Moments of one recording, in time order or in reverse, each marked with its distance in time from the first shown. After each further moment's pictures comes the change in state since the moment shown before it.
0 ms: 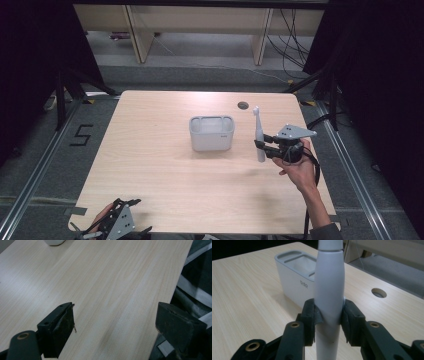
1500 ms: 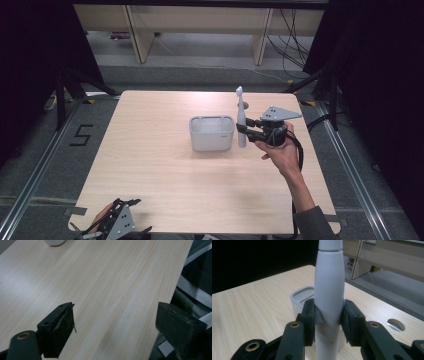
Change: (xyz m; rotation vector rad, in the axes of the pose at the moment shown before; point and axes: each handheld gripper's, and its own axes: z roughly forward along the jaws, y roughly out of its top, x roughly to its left) left arm 0.001 0.000 -0.001 0.003 -0.001 0.021; right arm 0.016 0.059 0.026 -0.087 0.068 0.003
